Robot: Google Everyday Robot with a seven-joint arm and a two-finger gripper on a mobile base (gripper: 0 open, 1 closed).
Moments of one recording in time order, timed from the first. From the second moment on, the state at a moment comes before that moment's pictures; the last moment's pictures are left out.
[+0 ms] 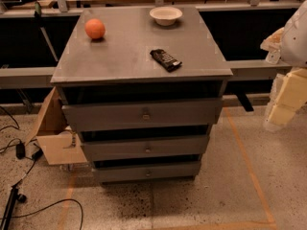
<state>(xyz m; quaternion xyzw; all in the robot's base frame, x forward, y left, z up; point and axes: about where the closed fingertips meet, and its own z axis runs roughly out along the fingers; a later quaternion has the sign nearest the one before) 0.438 -0.217 0.976 -0.60 0.78 -0.03 0.16</state>
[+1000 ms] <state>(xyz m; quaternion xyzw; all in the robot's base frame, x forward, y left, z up) 0.505 -0.150 0.952 -0.56 0.78 0.09 0.27</state>
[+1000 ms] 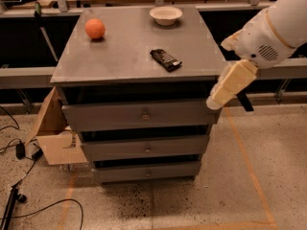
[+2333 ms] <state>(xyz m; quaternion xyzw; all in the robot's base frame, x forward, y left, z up) 0.677 -0.090 0.874 -0.43 0.78 0.19 0.41</state>
